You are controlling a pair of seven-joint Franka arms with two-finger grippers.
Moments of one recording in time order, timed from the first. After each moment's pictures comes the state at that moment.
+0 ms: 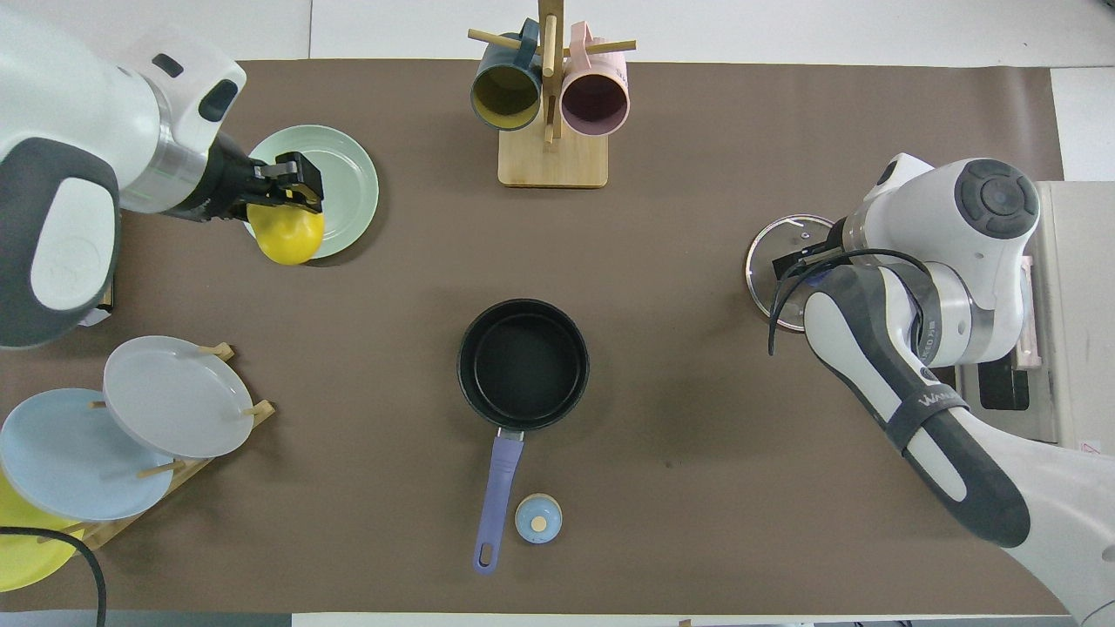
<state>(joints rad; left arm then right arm) -0.26 0.12 -0.09 -1.56 -0.07 1.77 -0.40 0.10 0.28 -0.02 -1.99 0.02 2.33 -0.19</state>
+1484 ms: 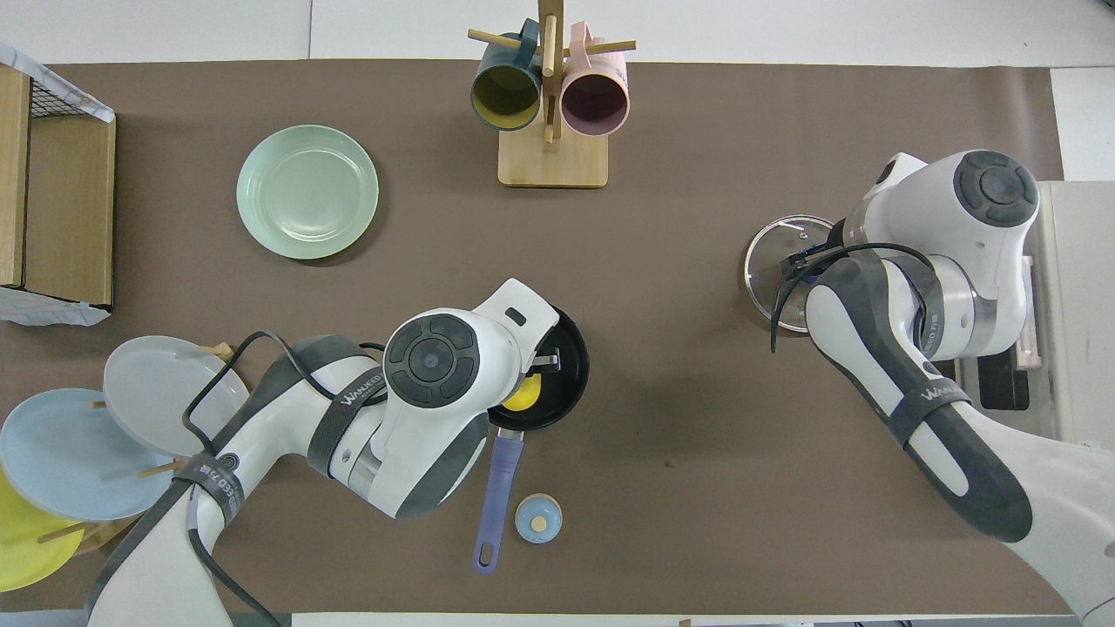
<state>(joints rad) -0.63 0.15 -0.09 -2.08 -0.07 2.31 -0.67 0.10 0.28 -0.02 -1.95 0.02 2.24 -0.19</state>
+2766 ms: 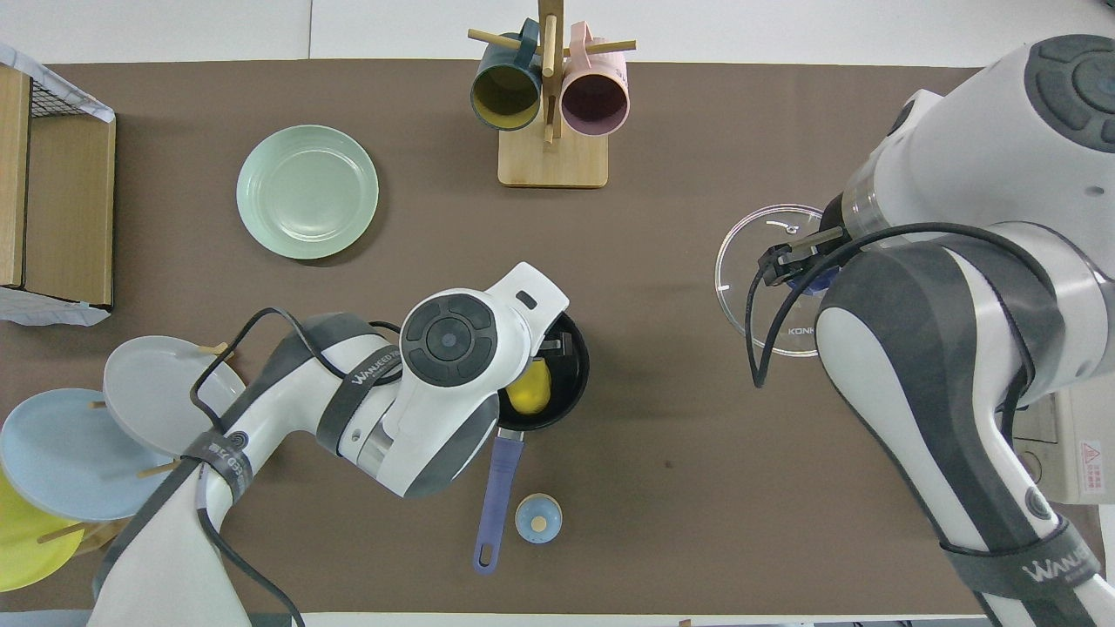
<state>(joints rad) -0.63 0.18 -0.06 -1.97 -0.02 2.24 -0.65 0.25 0.10 -0.02 -1.66 0.02 1.72 -0.02</state>
